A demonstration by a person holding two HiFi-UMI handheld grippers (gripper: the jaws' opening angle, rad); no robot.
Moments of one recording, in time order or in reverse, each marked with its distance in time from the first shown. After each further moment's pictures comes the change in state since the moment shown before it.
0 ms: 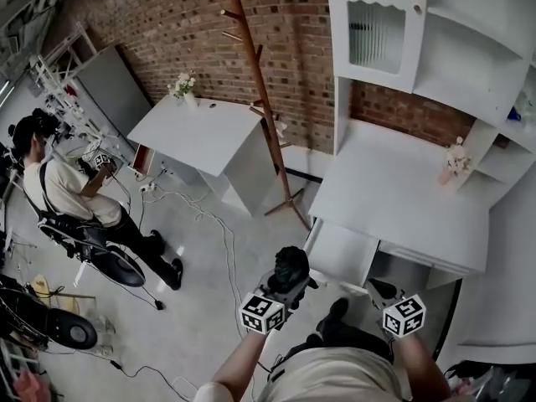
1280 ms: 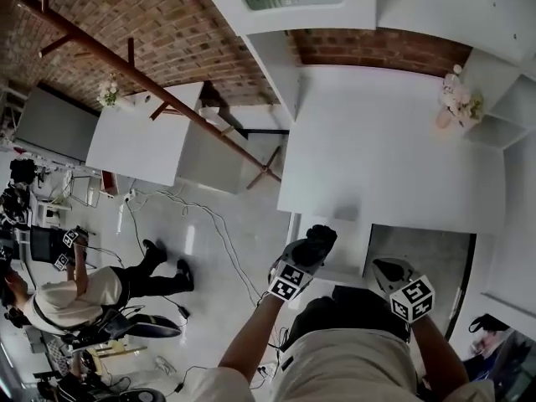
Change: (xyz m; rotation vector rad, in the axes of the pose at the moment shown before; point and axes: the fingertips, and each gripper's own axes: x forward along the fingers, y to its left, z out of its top) left arm 0.235 0.049 -0.124 0.275 0.587 -0.291; right arm 0.068 -0.133 -0.016 0.245 0.137 -0.068
